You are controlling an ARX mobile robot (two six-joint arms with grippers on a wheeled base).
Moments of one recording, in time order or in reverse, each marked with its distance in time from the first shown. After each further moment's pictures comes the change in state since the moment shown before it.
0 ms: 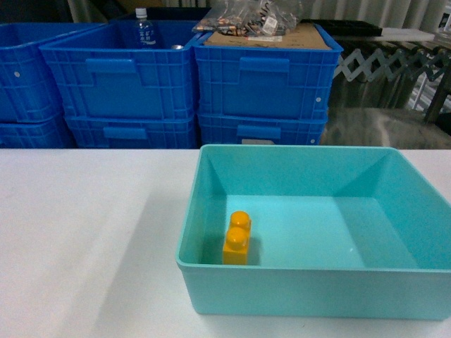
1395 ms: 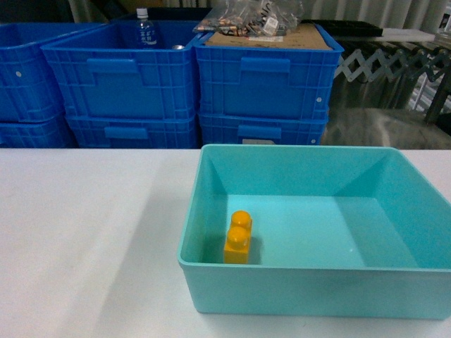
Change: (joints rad) left arm 0.000 0.000 0.000 0.000 0.000 0.000; right arm -0.145 -0.720 -0.438 0.088 -0.035 -0.093
